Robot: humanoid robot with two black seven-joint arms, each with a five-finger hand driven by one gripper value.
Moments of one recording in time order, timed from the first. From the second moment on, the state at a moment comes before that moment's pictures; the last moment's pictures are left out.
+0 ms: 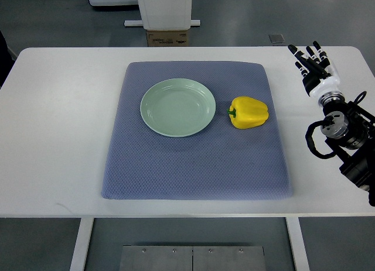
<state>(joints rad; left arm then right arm) -0.02 0.00 -0.17 -0.22 0.04 0.15 0.02 0.85 -0.19 0.67 0.58 0.09 -0.05 0.37</state>
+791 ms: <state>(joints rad) -0.01 0.00 -0.17 -0.22 0.04 0.15 0.02 0.86 -0.17 0.67 0.52 0.09 -0.05 0.36</state>
